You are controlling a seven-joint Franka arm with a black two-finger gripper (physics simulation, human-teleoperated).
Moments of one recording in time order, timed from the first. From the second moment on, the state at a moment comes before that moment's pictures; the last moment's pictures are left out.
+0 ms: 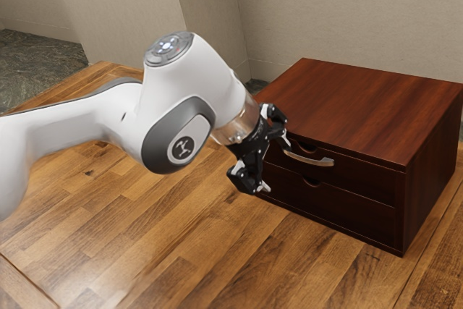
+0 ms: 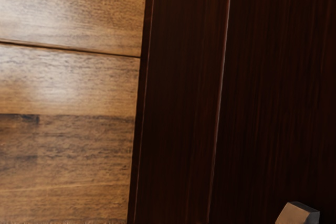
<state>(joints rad) -0.29 0.00 0.13 -1.90 0.03 2.35 -1.80</state>
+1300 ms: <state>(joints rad) -0.23 -0.07 -0.03 -1.96 0.01 2.35 -1.79</state>
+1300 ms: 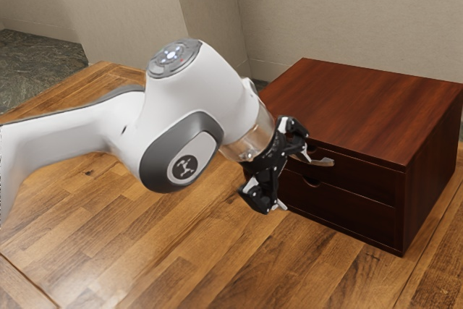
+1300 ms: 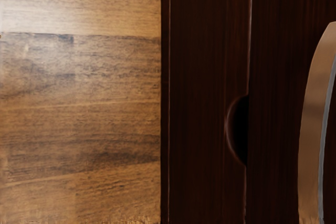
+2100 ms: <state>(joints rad) -0.19 0.00 -0.01 -1.89 0.02 2.35 -1.74</state>
